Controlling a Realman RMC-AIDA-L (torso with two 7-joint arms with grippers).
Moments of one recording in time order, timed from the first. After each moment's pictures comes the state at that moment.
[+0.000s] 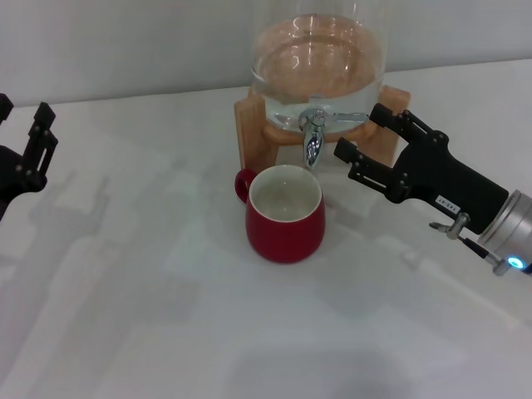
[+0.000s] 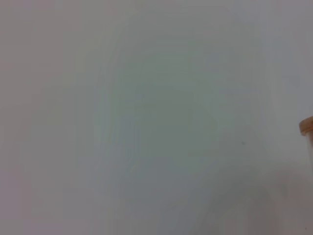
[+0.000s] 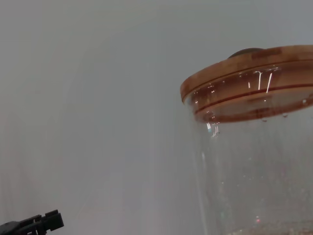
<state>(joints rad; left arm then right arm) -0.40 -2.08 -1.50 -0.25 0.10 -1.31 2.83 0.53 2.03 -0.98 0.05 -0.97 -1.57 0.56</state>
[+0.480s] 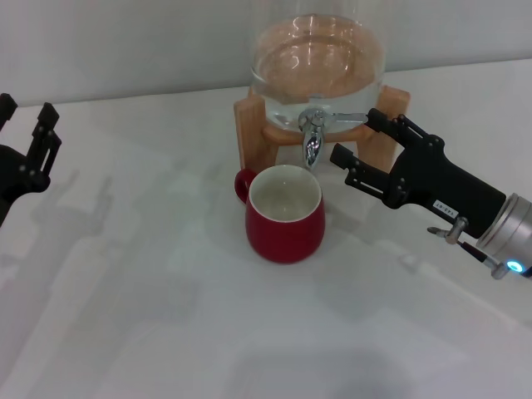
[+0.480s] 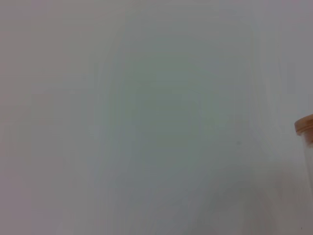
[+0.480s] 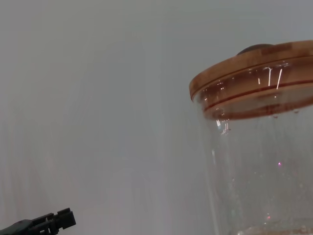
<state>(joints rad) -0.40 -2.09 -1.50 -0.25 0.11 -1.31 2.83 0.53 2.03 -1.00 0.05 -0.98 -1.57 0.57</state>
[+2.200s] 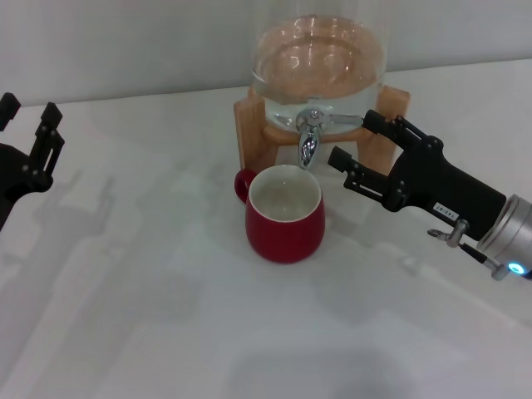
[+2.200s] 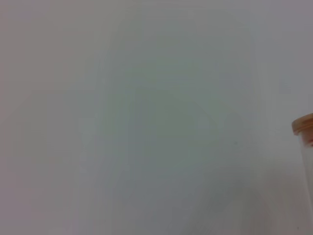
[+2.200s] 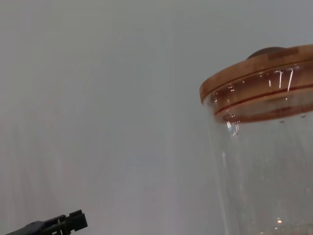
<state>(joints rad) -0.40 -2.09 -1.49 -0.25 0.11 -1.31 2.83 0.53 2.03 -0.99 0.05 -1.00 -1.59 0.57</state>
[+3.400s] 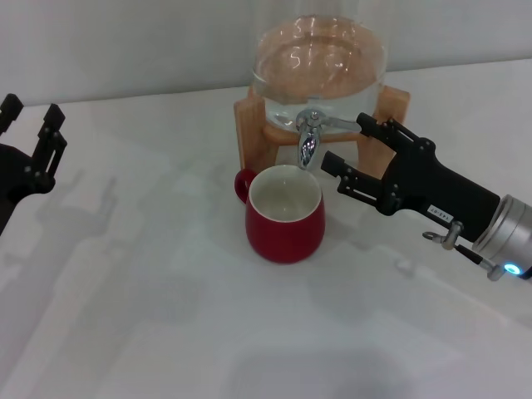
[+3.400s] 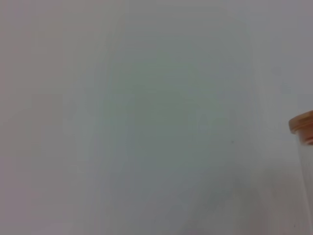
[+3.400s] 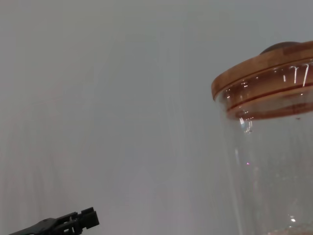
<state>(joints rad) -0.40 -2.09 -1.49 -0.25 0.12 -1.31 2.83 0.54 2.03 -1.02 0.04 -1.01 -1.59 0.58</state>
